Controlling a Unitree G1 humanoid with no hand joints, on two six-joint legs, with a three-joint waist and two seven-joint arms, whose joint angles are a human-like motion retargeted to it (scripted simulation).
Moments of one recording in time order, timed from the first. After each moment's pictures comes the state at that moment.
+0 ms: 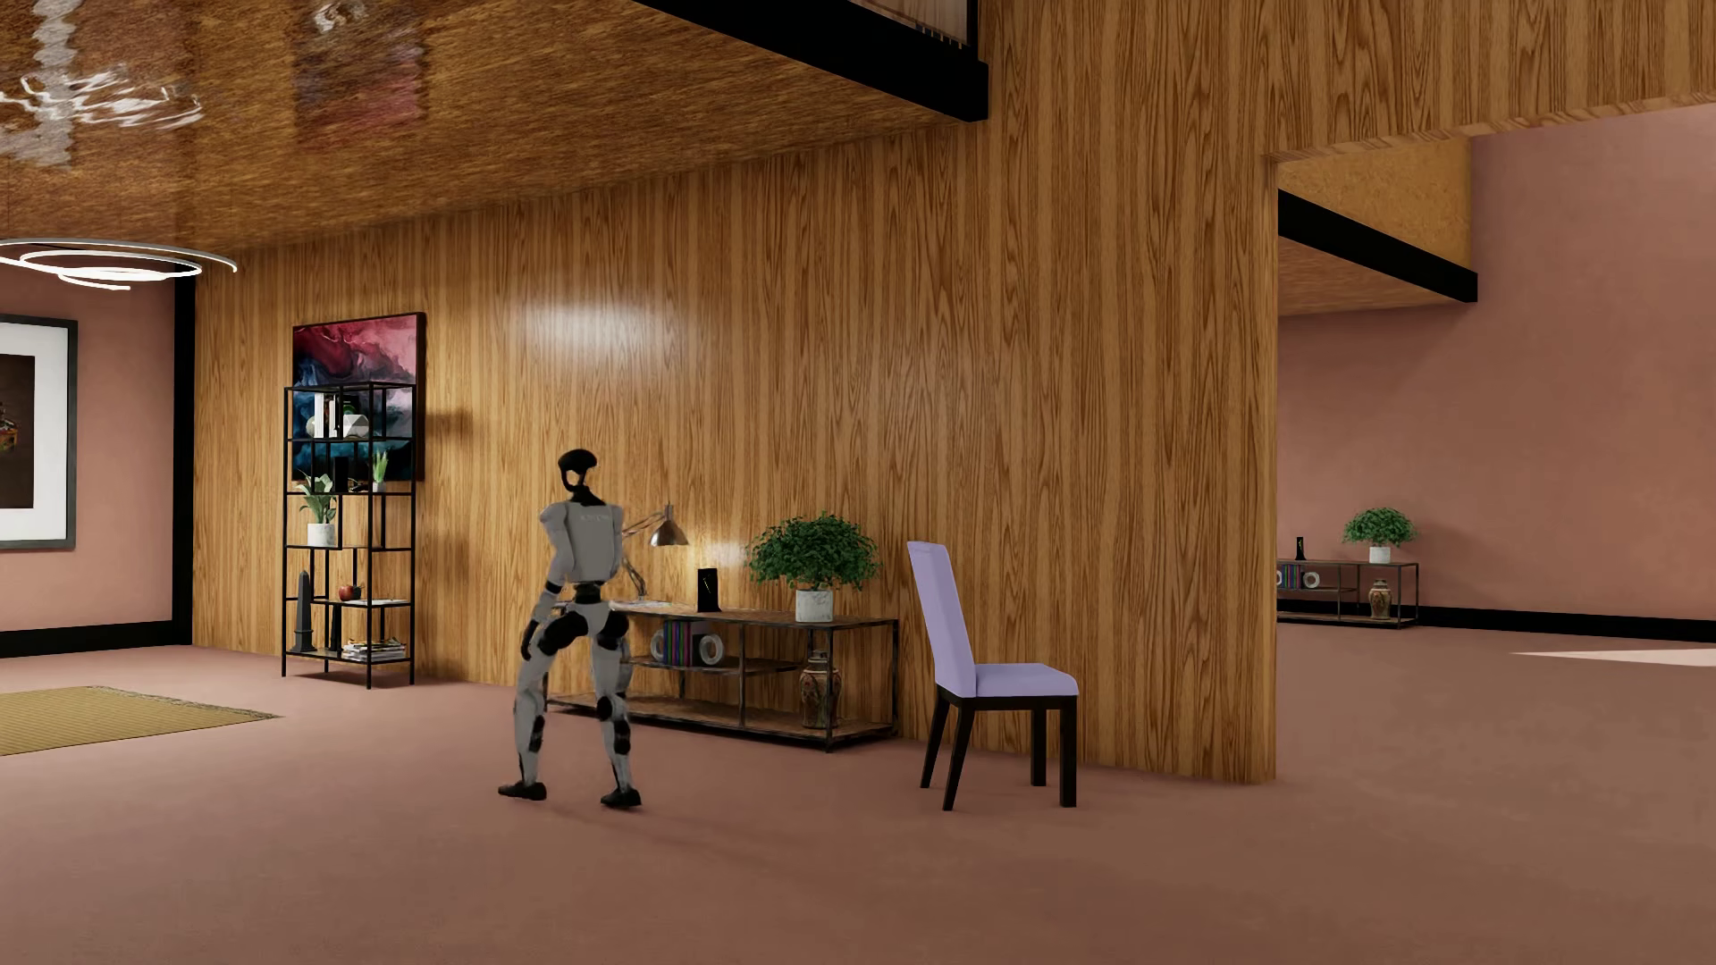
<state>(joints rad) -0.48 0.11 0.03 0.17 0.12 0.10 0.21 -0.12 0.18 0.47 0.31 0.36 -0.19 0.00 -0.28 0.07 -0.11 -0.01 -0.04 0.11 0.00 0.67 0.67 0.79 -1.24 0.30 0.18 0.07 0.05</state>
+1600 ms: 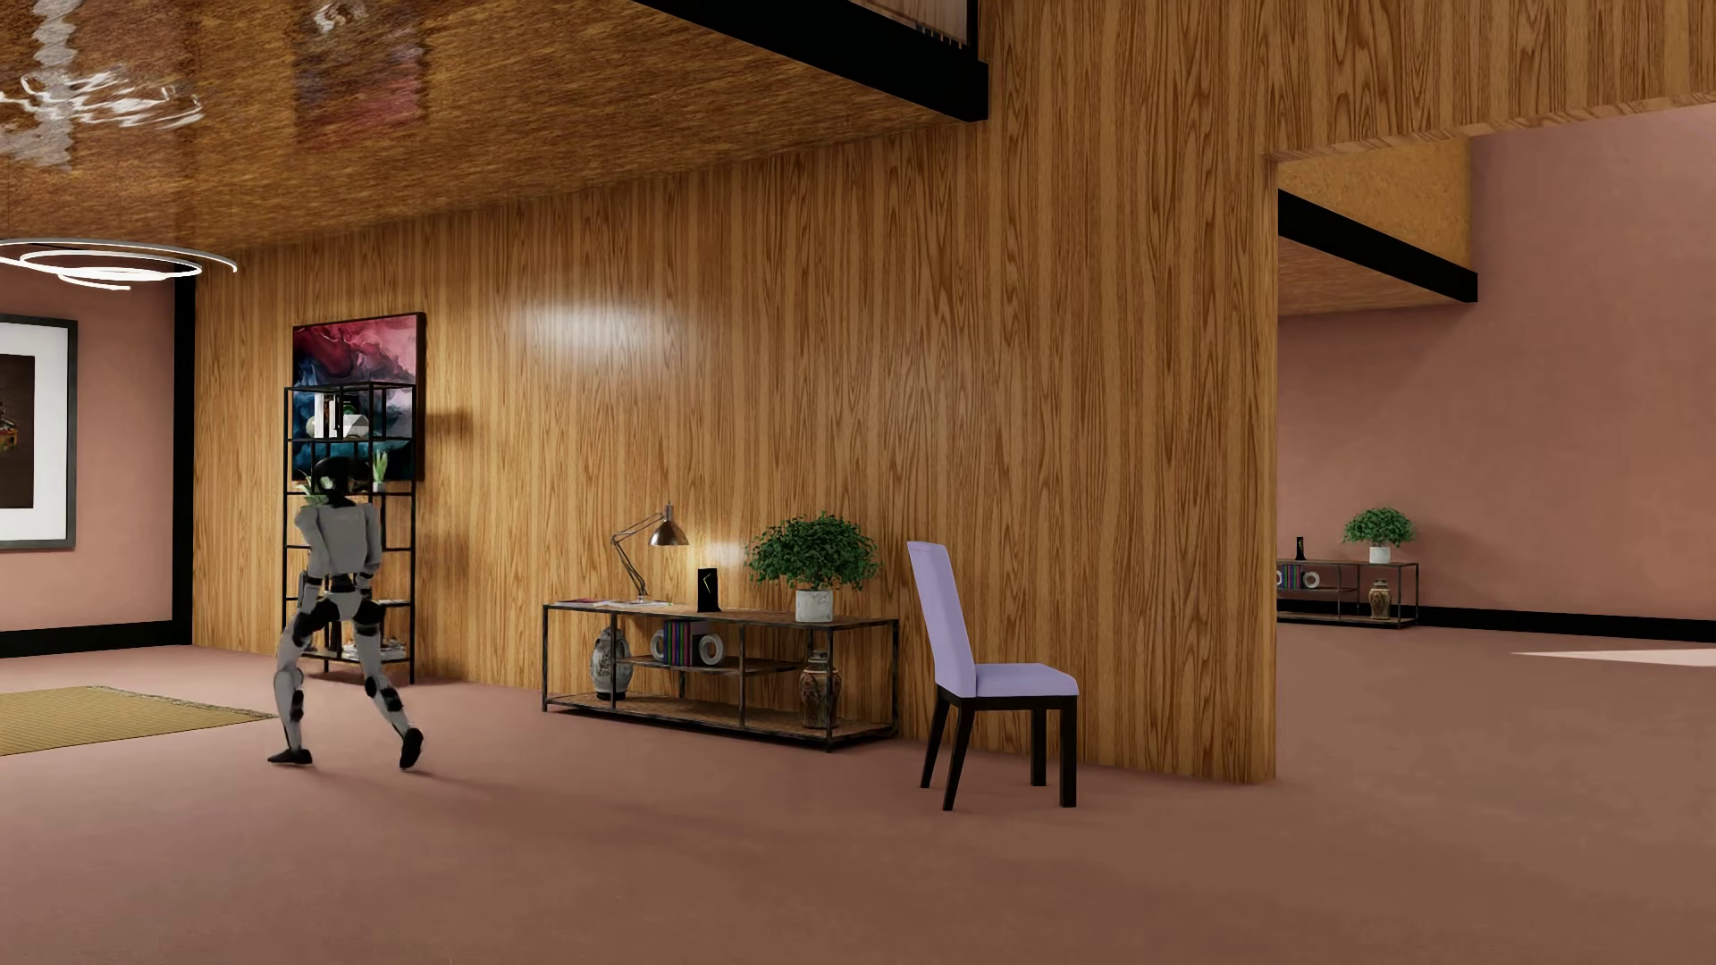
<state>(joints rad) -0.47 0.21 0.04 0.20 -0.06 0.00 0.32 -0.10 0.19 0.60 0.78 0.39 -0.01 -0.05 -0.04 -0.07 -0.10 0.13 0.02 0.23 0.09 0.77 0.72 0.74 -1.27 0.33 0.30 0.18 0.06</state>
